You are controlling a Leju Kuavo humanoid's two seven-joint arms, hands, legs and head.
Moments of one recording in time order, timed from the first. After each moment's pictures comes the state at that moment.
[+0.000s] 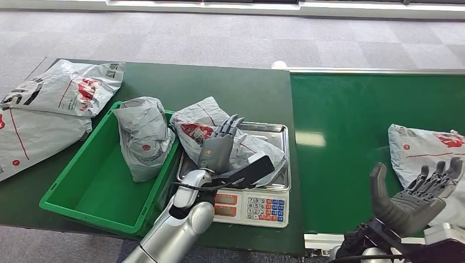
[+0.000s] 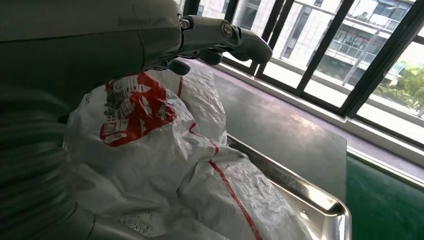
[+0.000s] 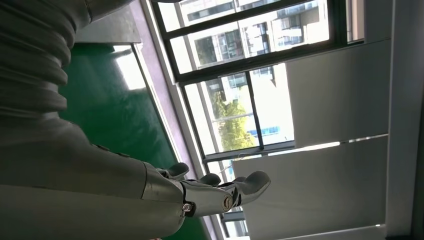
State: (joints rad) left arm -0.44 -0.32 -0.59 -1.01 -0.96 0.17 0.10; right arm 0.16 0.04 0.05 -1.90 -0.04 -0.69 -0.70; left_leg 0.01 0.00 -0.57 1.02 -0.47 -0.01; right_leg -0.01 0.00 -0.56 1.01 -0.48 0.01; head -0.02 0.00
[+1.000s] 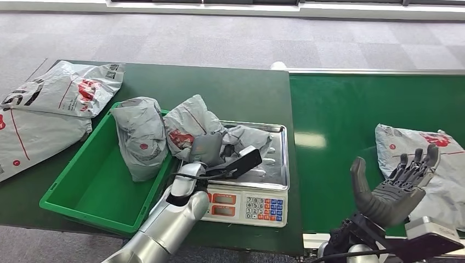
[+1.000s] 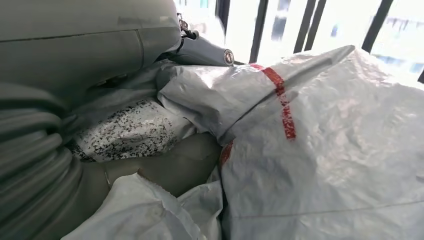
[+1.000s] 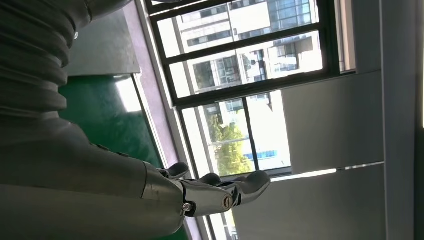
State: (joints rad) left arm -0.52 -0.33 -0.45 -0.84 -1.12 0.20 0.12; right arm 0.15 0.11 0.11 -1.90 0.05 -0.62 -0.67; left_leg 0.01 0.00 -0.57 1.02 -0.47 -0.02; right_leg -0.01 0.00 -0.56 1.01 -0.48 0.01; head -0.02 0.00
